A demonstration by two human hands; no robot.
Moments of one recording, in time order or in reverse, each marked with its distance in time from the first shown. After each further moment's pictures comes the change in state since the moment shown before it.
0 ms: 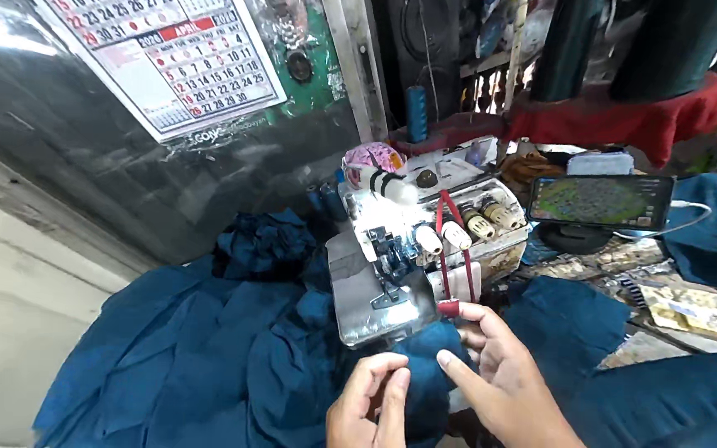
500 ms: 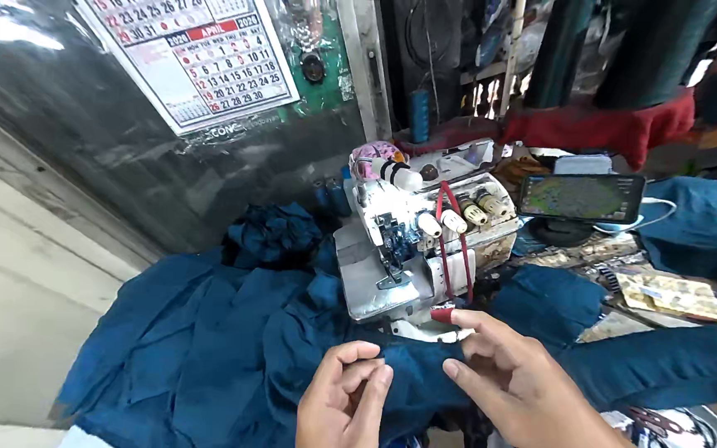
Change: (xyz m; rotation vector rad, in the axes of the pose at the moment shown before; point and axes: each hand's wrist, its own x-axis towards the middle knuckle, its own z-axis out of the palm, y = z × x) left_hand -0.020 0.022 -0.036 -0.091 0.010 -0.095; right_hand -0.030 -0.037 -0.019 -0.278 -0.259 -0.085
